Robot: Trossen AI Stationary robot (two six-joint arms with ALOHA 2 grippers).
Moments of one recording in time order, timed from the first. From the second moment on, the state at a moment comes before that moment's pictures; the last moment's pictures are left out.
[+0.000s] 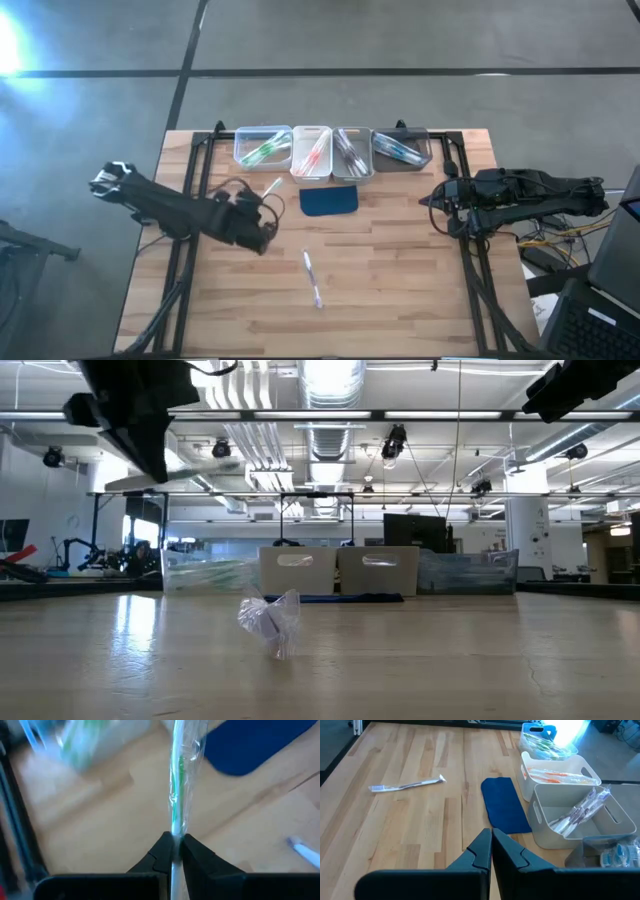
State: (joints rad) left arm -0.33 1.36 1.11 -1.23 -0.59 -1.35; right arm 0.09 0.49 0.73 -0.77 0.16 0.02
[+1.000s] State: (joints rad) left arm 0.42 1.28 1.16 -0.96 -0.57 0.13; right arm 0.09 0.49 0.73 -0.77 0.16 0.02
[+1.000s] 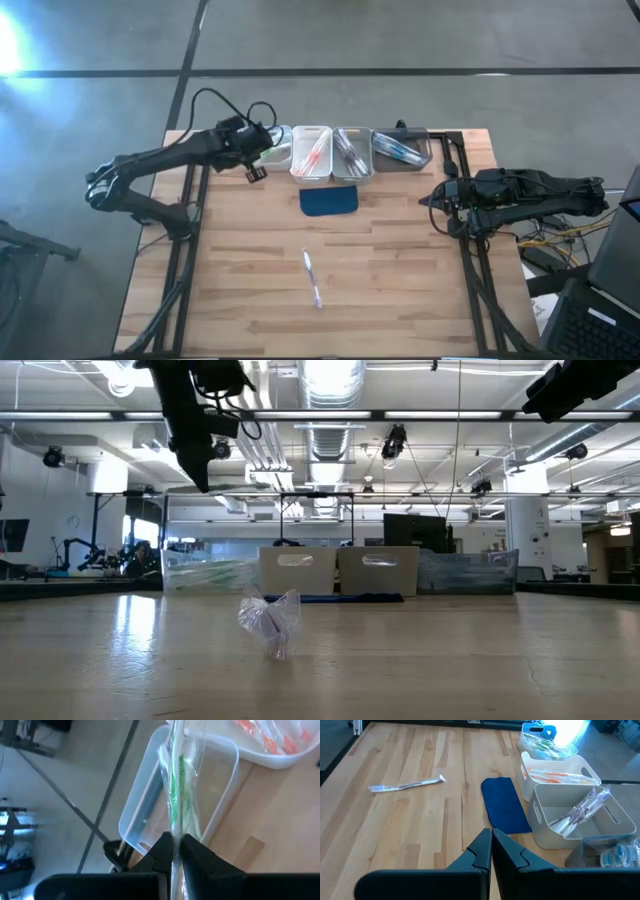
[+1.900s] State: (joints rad) left arm 0.63 1.34 1.16 -0.82 -0.51 0.25; right arm 0.09 0.49 0.73 -0.77 0.16 0.03
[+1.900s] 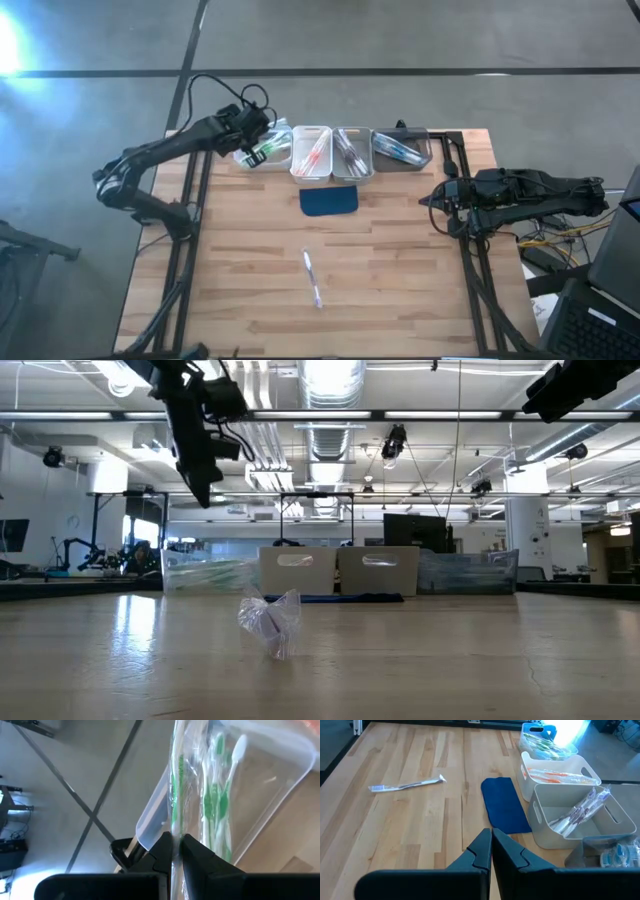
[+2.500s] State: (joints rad) left arm 0.69 1.54 1.16 -0.73 -0.48 0.28; right arm 0.09 0.49 0.73 -0.77 0.16 0.02
